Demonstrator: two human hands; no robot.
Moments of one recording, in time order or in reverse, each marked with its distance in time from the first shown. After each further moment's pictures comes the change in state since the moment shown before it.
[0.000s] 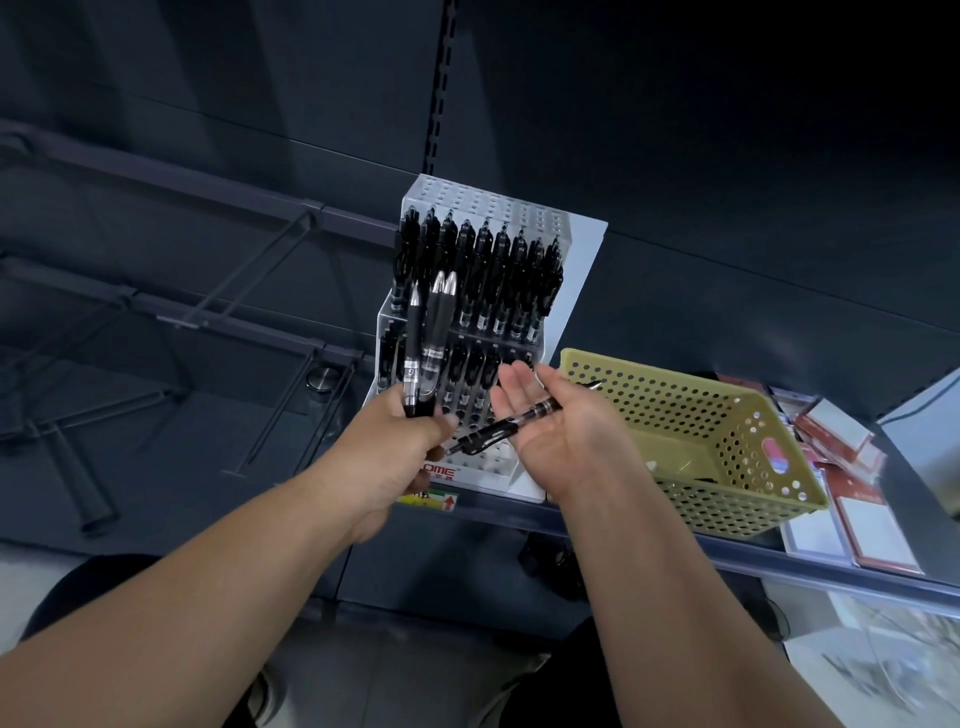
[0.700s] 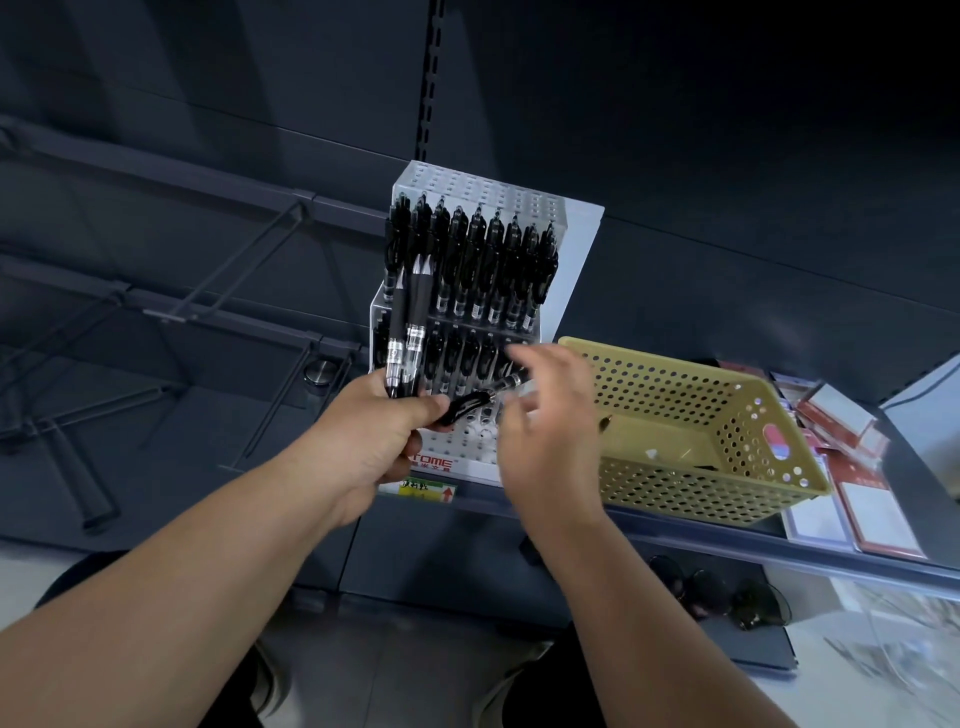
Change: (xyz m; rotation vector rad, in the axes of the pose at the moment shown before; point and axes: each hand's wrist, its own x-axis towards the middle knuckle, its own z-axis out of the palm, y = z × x) left_hand 0.010 0.000 -0.009 -0.040 0.029 -0.041; right_hand -0.004 0.028 -0.034 -1.367 -0.025 -1.098
